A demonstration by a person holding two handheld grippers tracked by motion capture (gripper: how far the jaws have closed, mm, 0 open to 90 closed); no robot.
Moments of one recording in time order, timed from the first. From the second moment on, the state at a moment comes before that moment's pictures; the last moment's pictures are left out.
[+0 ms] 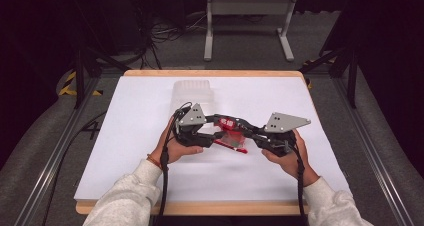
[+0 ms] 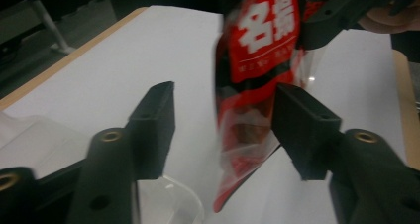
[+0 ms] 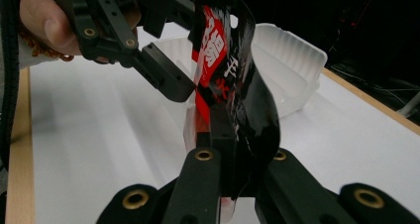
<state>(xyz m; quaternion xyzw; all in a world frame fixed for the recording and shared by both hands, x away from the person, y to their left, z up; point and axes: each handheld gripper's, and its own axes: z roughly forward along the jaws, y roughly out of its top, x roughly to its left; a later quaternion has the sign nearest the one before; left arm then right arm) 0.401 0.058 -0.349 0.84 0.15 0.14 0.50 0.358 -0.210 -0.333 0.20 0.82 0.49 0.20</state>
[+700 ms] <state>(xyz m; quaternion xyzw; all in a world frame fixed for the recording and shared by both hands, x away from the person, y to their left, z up) 0.427 0.090 -0.321 0.80 0.21 0.21 0.52 0.408 -0.170 -0.296 0.20 0.80 0.51 0.24</state>
